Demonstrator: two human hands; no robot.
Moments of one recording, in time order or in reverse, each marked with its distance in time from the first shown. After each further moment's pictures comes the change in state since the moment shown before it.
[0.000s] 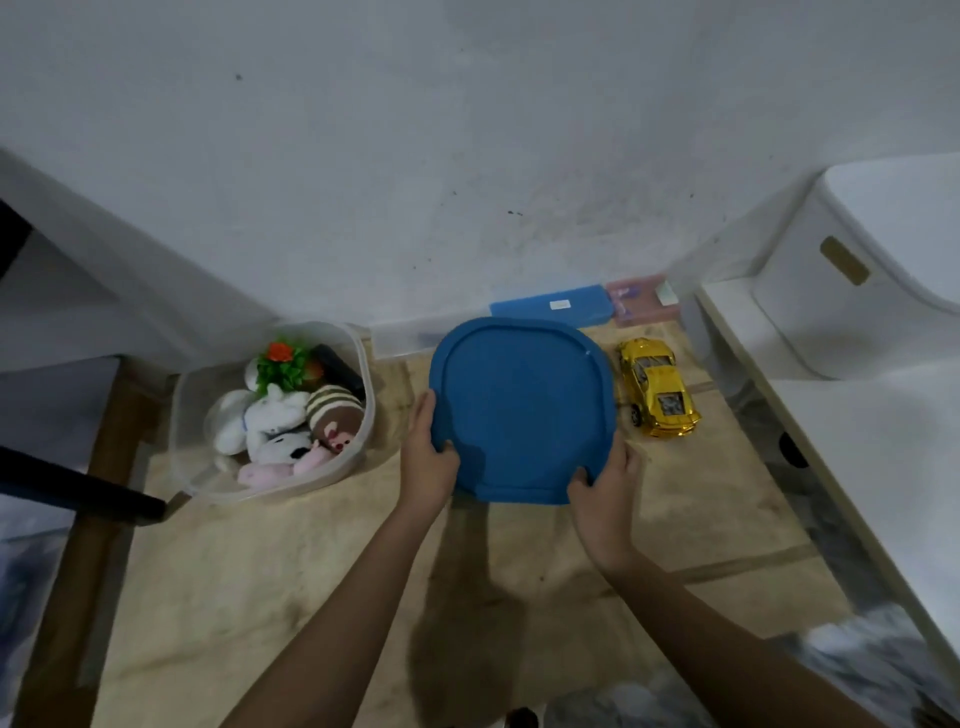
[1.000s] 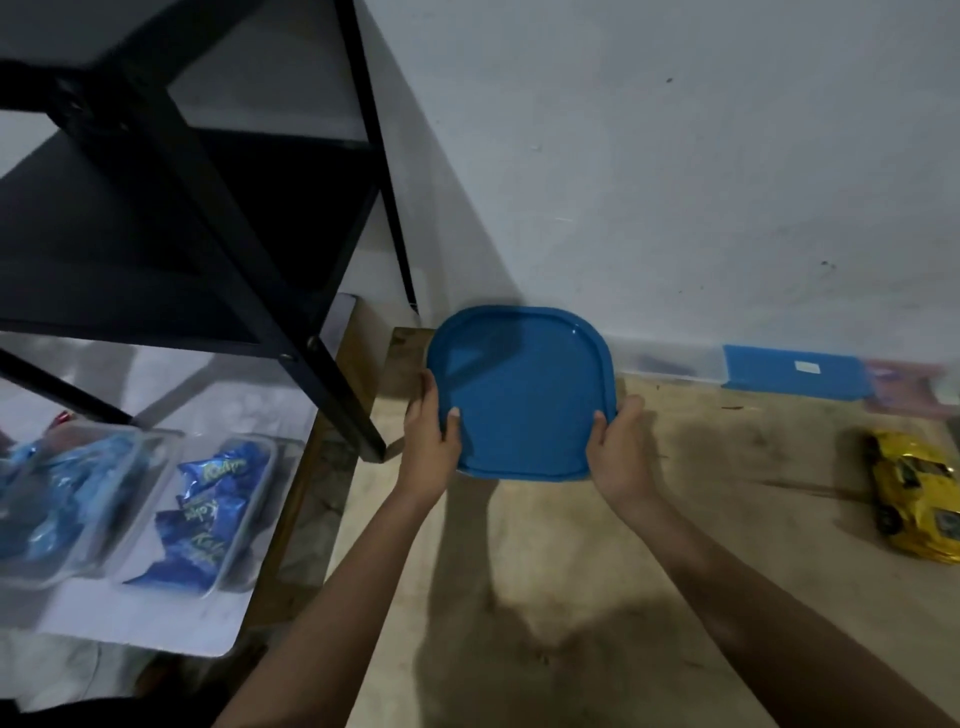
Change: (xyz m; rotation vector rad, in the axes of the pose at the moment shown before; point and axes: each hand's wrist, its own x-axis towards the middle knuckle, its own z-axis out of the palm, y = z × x) left_hand 0.017 -0.080 -0.228 0.137 0.240 -0.045; right_hand -0.041 -0.149 0.180 -0.126 -0.360 -0.293
